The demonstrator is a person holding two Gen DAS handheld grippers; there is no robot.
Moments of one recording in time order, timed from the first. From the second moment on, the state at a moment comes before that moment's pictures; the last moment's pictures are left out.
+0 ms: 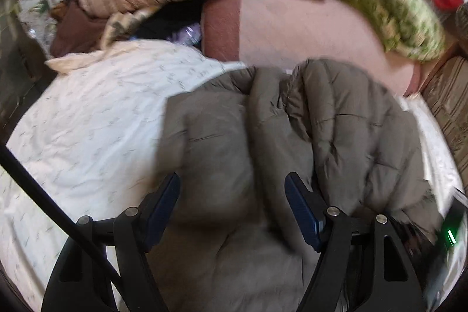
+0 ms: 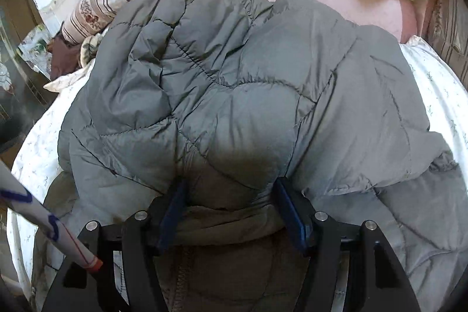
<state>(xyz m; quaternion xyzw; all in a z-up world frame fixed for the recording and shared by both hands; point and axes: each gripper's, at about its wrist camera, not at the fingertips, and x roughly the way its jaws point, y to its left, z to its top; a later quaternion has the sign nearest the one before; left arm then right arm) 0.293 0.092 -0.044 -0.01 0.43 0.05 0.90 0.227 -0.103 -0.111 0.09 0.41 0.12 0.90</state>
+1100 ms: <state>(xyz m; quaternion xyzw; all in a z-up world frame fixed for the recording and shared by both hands) 0.118 0.174 -0.050 0.02 0.43 0.13 0.89 0.122 -0.180 -0.088 0.09 0.44 0.10 0.89</state>
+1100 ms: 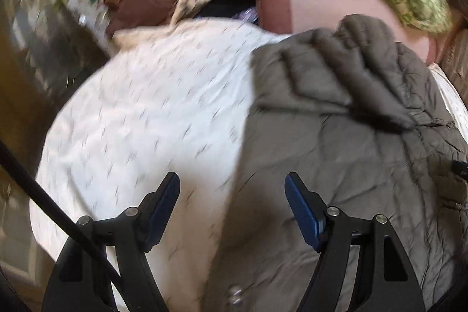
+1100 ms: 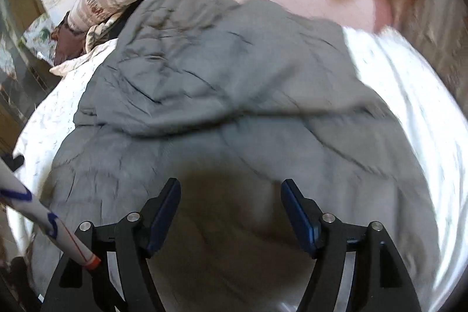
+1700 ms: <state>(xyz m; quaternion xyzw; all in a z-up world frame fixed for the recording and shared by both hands) 0.125 0.246 -0.127 -0.27 0.54 -0.05 0.80 0.061 -0.378 -0.121 0.31 0.46 0.04 0.83</state>
